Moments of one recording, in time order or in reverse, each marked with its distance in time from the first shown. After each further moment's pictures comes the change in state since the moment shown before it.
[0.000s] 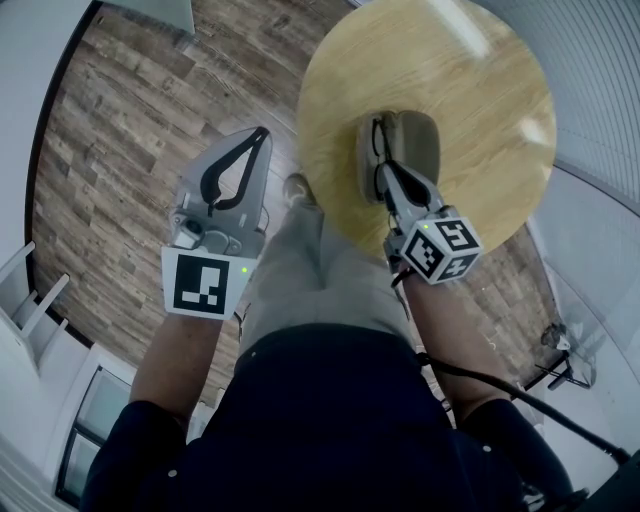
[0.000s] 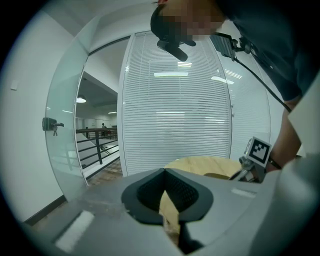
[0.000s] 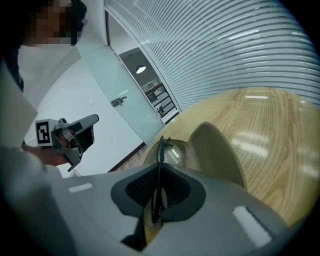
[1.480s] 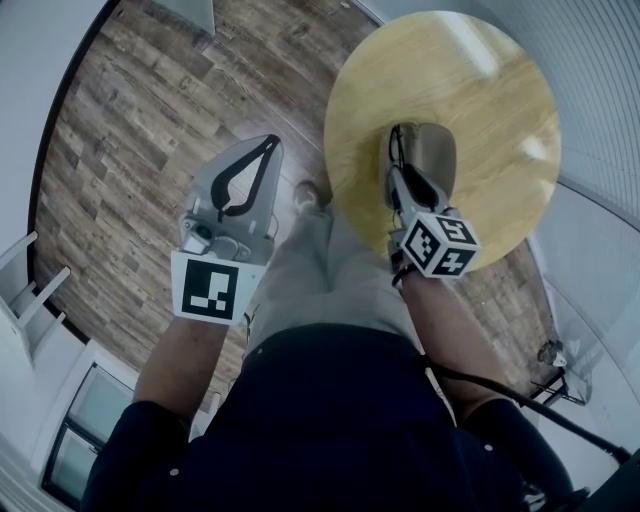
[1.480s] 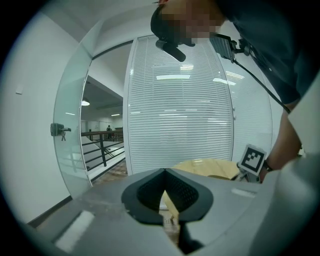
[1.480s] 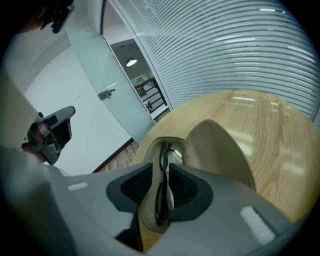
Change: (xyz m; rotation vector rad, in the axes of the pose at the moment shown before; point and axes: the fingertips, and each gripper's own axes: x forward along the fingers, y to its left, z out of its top) left arm -0.023 0.027 0.003 -0.011 -0.015 0.035; right arm 0.027 -0.006 -0.007 0.018 0.064 -0.164
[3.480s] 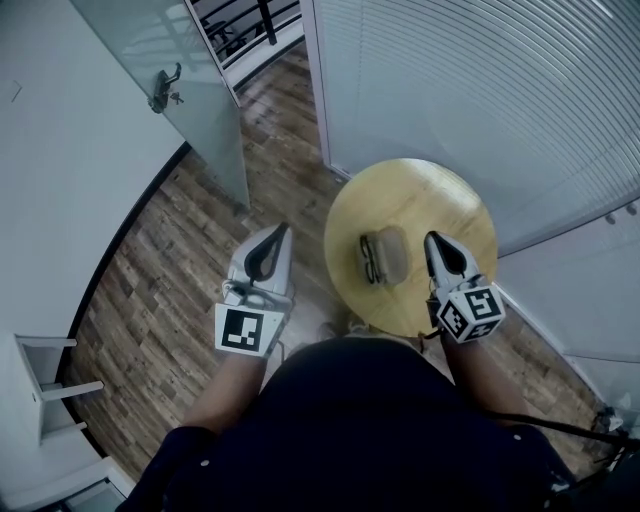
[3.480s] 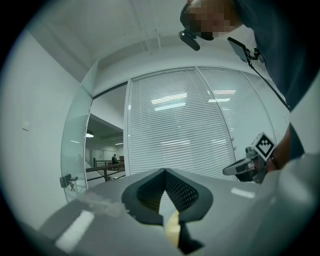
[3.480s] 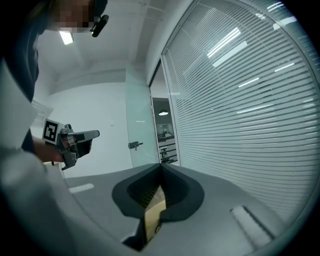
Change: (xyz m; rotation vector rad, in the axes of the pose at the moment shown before) left arm -0.158 -0.068 0.234 0.106 -0.354 0.066; right arm -0.317 0.104 0.168 -0.413 -0.631 0.106
